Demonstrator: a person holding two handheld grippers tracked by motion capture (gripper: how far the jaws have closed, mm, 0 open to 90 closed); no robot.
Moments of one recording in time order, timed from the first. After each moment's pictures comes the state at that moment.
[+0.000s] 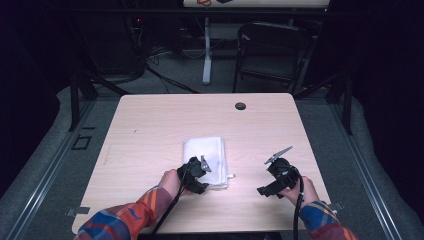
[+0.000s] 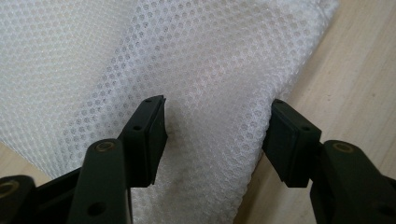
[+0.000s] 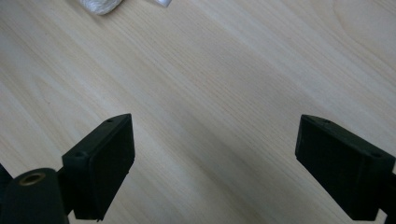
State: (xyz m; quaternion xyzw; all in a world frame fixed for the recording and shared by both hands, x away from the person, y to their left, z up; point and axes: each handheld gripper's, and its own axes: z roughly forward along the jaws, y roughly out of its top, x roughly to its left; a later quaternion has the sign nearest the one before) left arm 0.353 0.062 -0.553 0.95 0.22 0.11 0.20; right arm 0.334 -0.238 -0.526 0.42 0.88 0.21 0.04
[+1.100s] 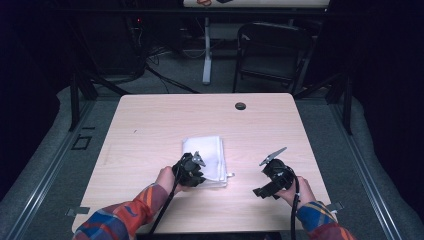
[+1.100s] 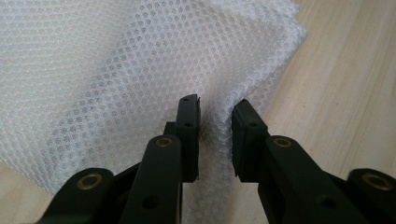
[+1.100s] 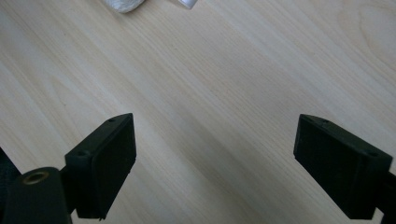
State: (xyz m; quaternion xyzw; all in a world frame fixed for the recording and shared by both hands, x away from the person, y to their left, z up) left arm 0.365 0.080 -0.547 0.94 0.24 0.05 0.25; right arm 0.333 -0.224 -0.525 0.39 0.90 0.21 0.03
